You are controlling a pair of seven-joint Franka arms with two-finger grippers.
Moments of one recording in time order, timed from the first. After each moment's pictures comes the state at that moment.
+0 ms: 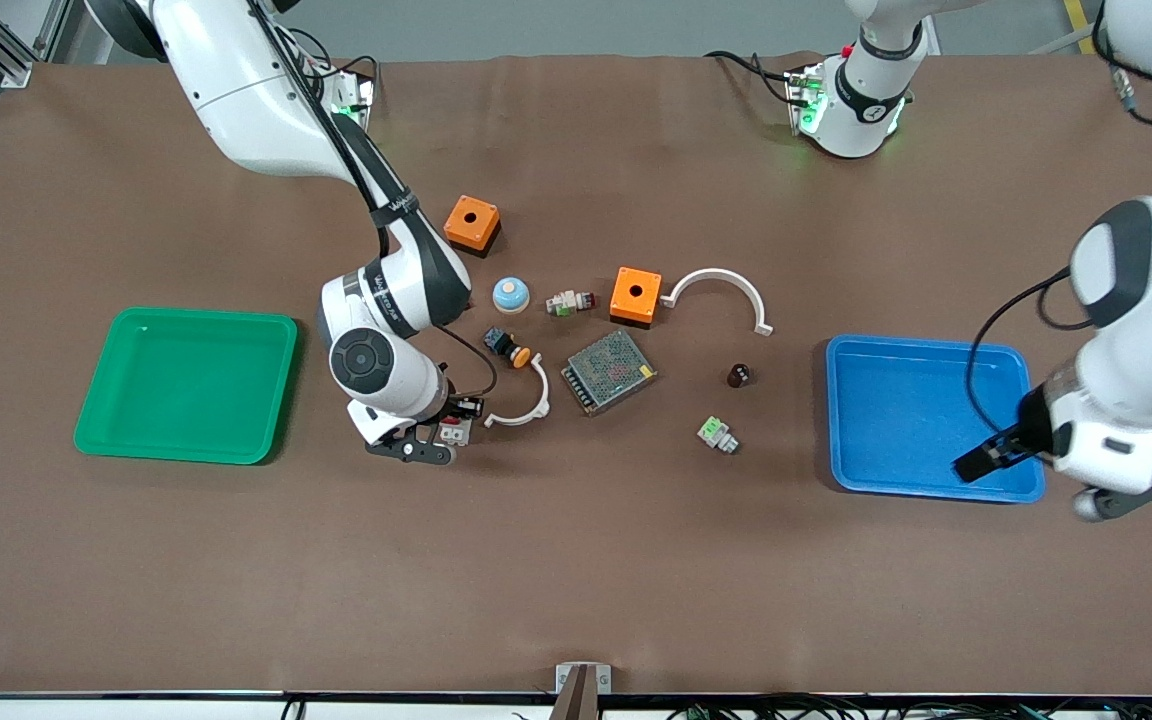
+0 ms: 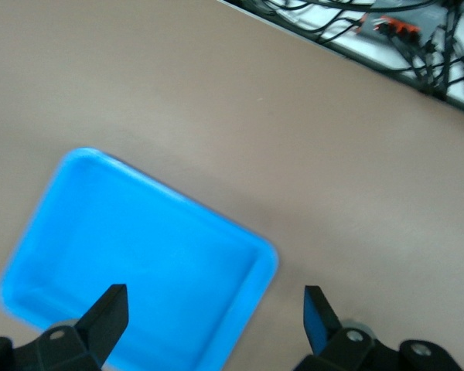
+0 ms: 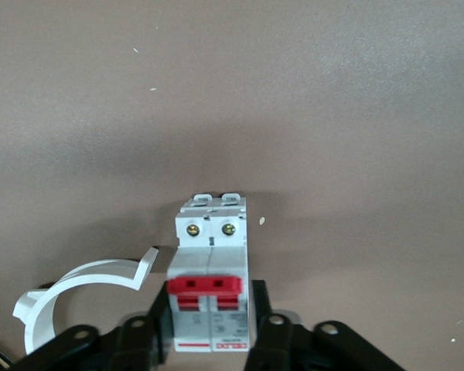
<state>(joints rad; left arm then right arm) 0.24 0.40 -0.37 -1.43 0.20 1.91 -0.55 0.48 0.67 -0.01 -1.63 0.15 2.24 0.54</state>
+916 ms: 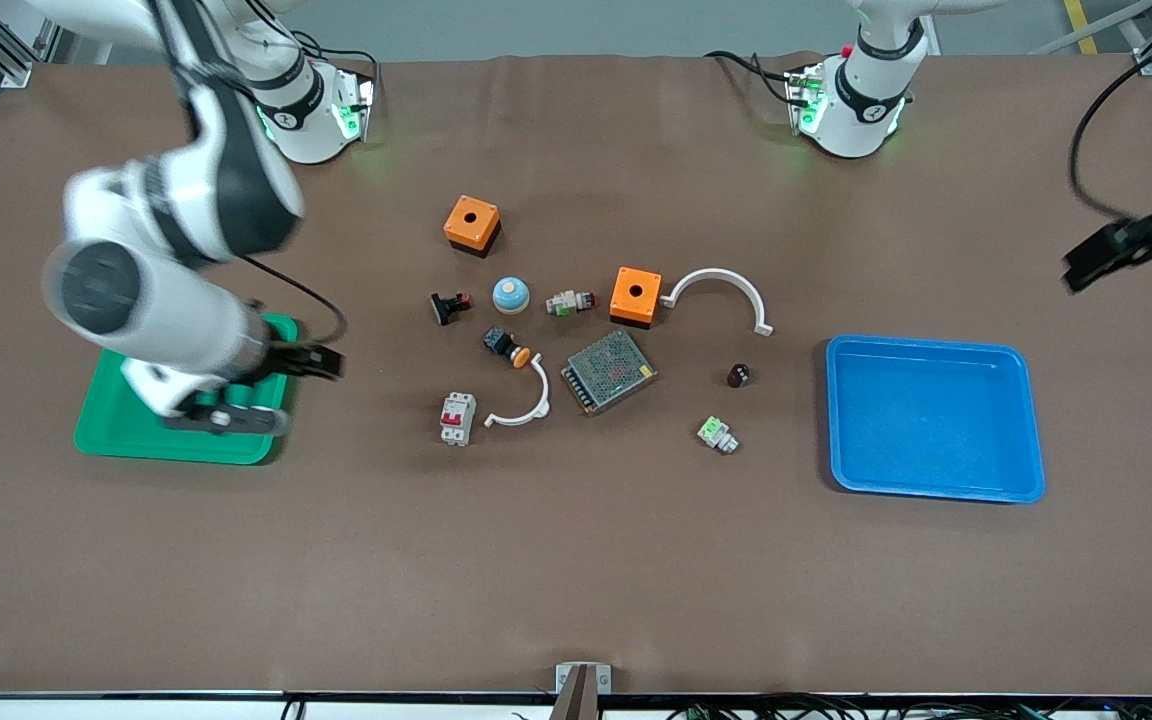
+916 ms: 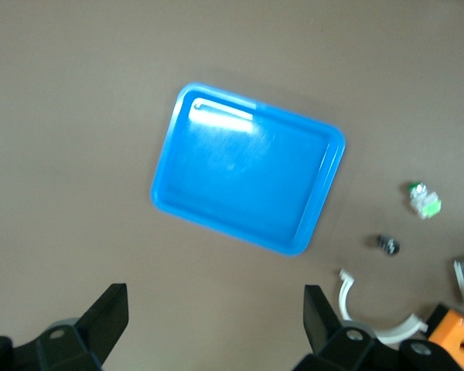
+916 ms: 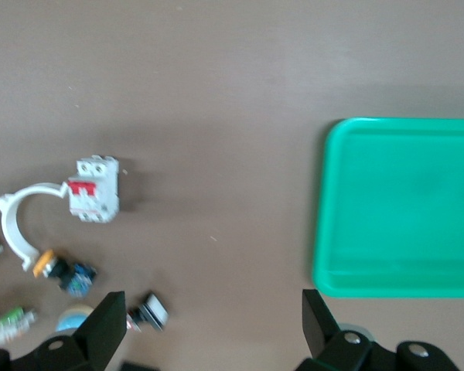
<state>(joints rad) 0.01 -0.01 -0.02 -1.52 0.09 1.51 -0.23 0.27 0.27 -0.06 -1.57 0.04 1.70 0.24</state>
